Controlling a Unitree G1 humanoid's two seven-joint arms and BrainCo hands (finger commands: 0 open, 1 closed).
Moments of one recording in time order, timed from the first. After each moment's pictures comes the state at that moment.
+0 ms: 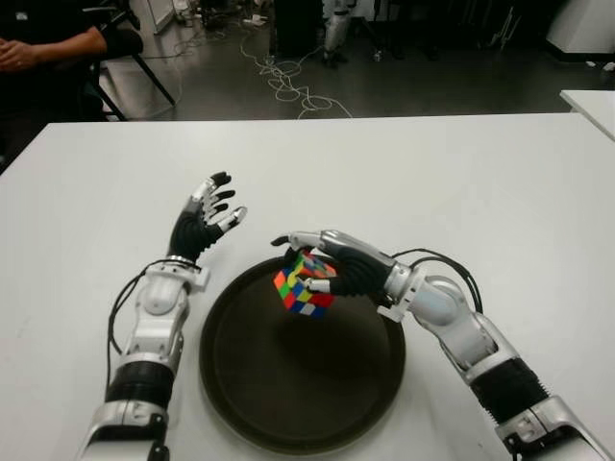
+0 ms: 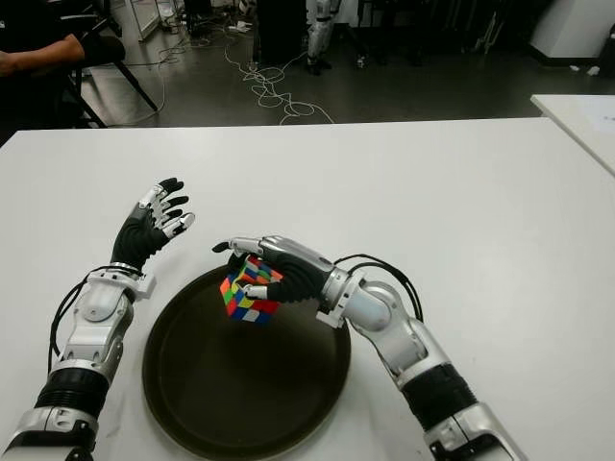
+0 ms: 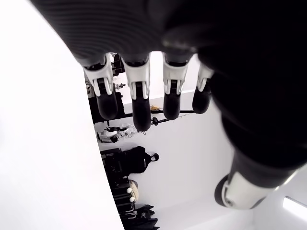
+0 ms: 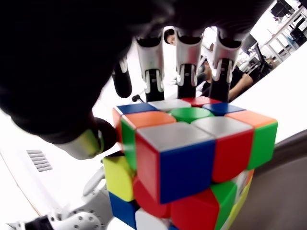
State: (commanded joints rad) left arm -0.35 0.13 0.08 0.60 -0.03 -0.37 -0.15; right arm -0.35 -0.20 0.40 0.29 -0.32 -0.53 0.36
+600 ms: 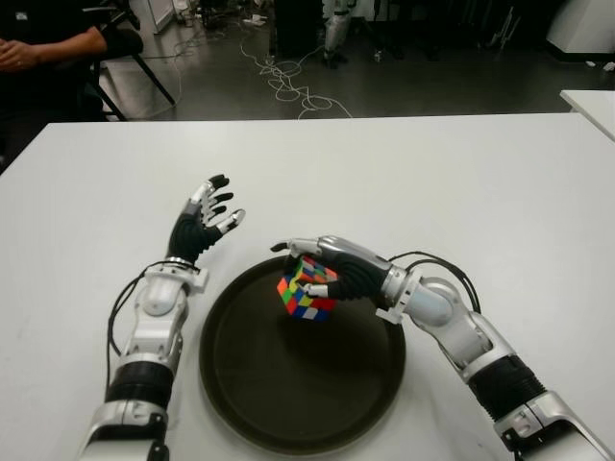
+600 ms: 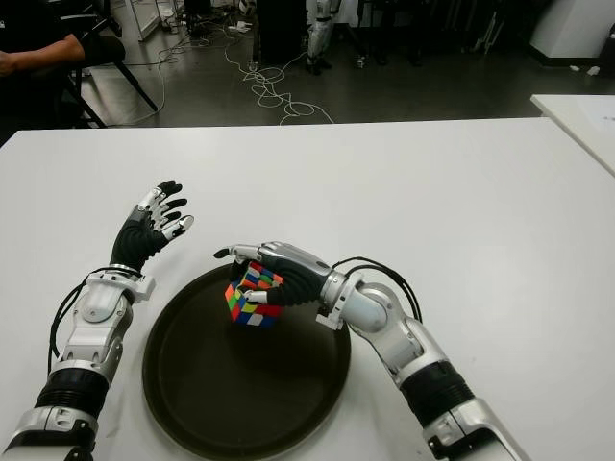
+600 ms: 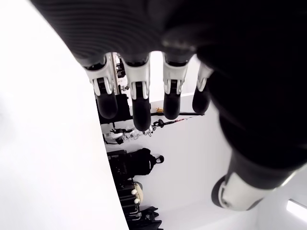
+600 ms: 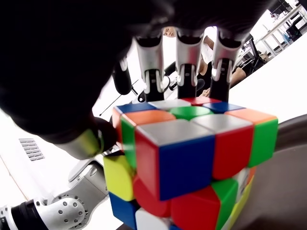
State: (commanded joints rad) left arm -0.35 0.13 0.08 0.60 -0.03 -0.38 -0.15; right arm -0.37 -0.20 0.41 0.34 -0.36 -0.56 0.34
